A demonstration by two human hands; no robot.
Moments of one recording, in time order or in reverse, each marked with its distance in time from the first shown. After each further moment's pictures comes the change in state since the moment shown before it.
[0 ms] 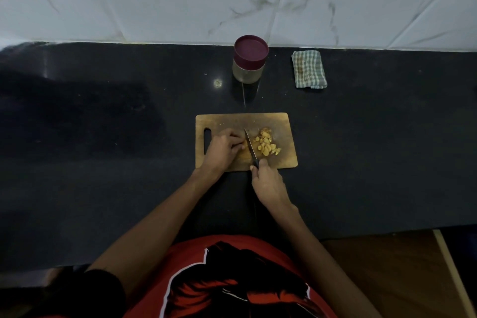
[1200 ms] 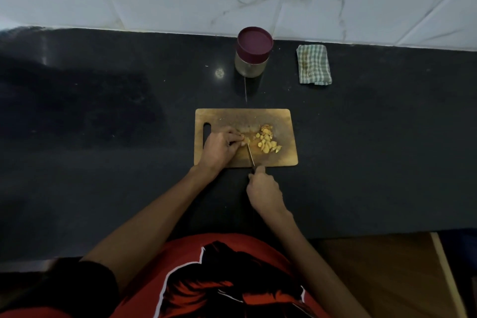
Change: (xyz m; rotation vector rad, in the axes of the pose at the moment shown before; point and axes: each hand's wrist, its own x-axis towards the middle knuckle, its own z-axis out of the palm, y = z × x) left_hand -0.002 -0.011 0.006 -0.096 0.086 0.019; right_hand -0.010 -0.003 0.009 -0.043 -0.068 0.087
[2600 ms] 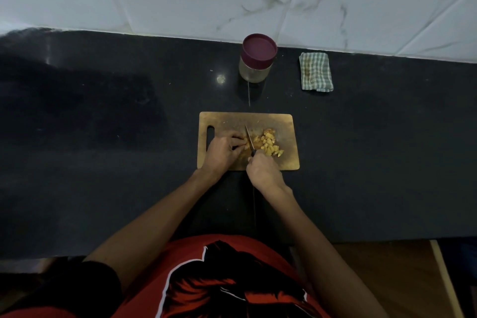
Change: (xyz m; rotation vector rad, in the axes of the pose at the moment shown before) left_hand -0.003 -0.004 0.001 0.011 -0.003 0.033; right_hand 0.031 -0.030 -0.023 -0.037 0.012 0.011
